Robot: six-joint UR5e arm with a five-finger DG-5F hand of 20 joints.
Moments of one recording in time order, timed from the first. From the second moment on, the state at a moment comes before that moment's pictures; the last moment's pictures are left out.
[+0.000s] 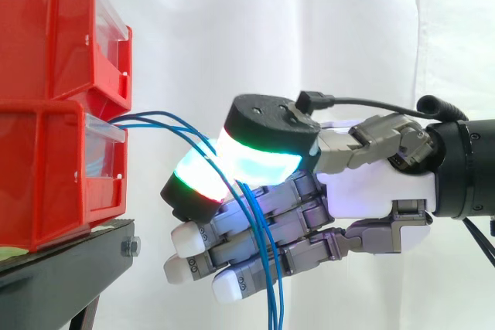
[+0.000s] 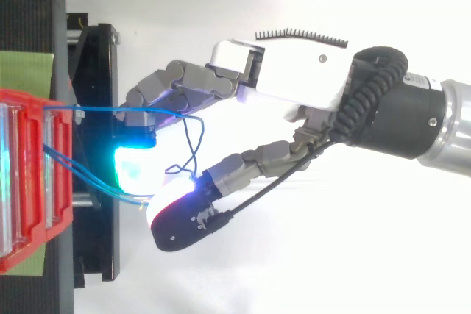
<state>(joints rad) 0.19 -2.35 -1.10 -2.86 -1.23 -0.15</state>
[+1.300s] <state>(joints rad) 0.17 -2.35 -1.15 -2.82 -1.23 -0.16</state>
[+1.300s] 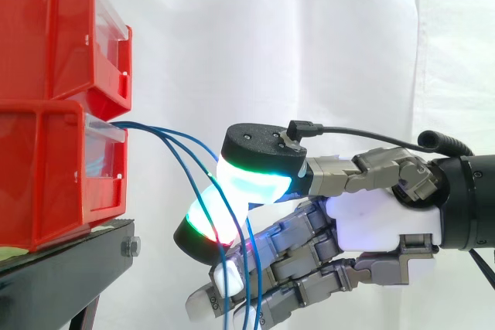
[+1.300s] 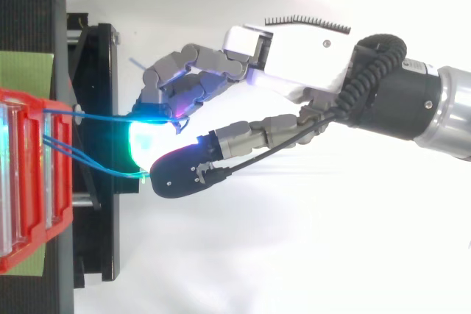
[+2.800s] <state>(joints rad) 0.13 -2.35 -1.15 -2.81 -1.26 -0.16</state>
